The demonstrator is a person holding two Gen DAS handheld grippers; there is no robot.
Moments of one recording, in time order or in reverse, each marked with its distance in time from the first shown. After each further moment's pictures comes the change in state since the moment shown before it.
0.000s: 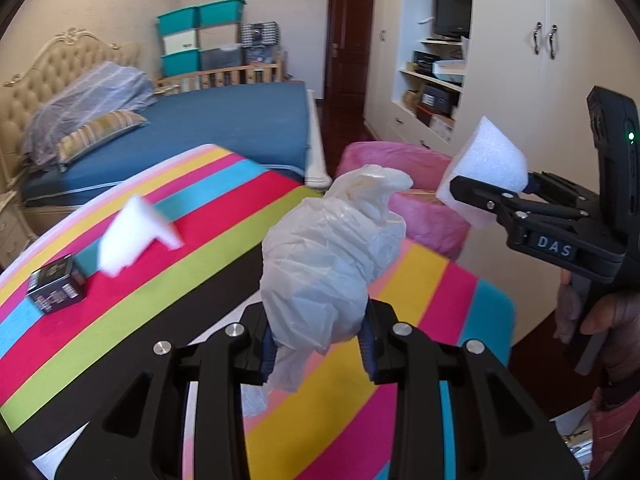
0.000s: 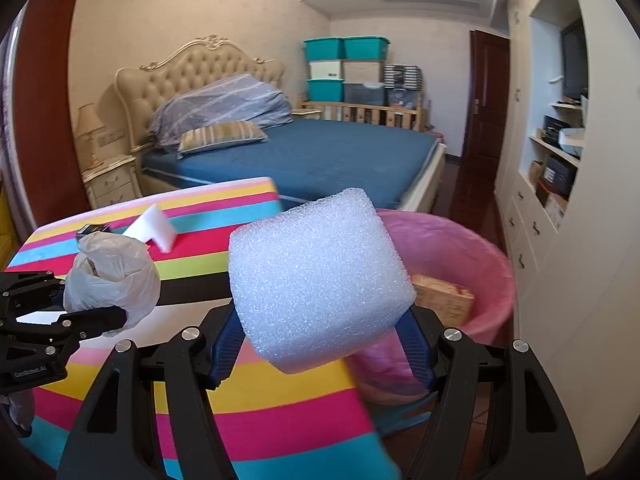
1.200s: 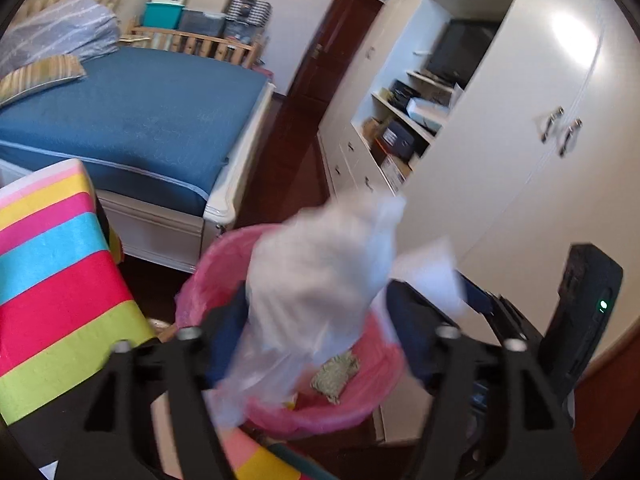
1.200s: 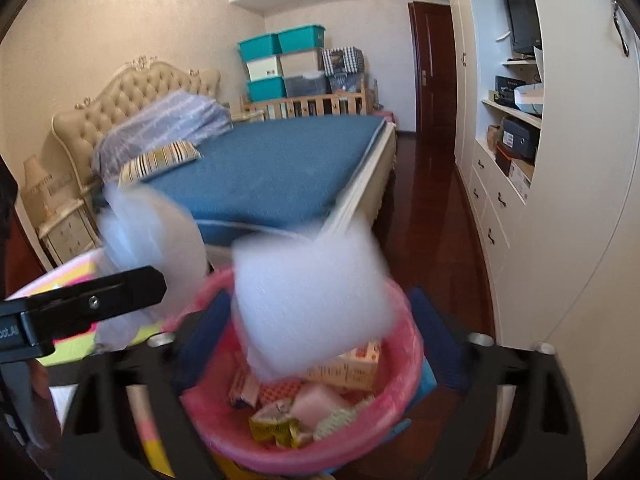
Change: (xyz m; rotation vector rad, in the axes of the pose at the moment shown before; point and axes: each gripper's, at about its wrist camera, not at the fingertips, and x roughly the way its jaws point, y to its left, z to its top) left arm 0.150 -0.066 0.166 -0.275 -0.012 -0.252; right arm 0.079 -0.153 0.057 0.184 0.021 -0.085
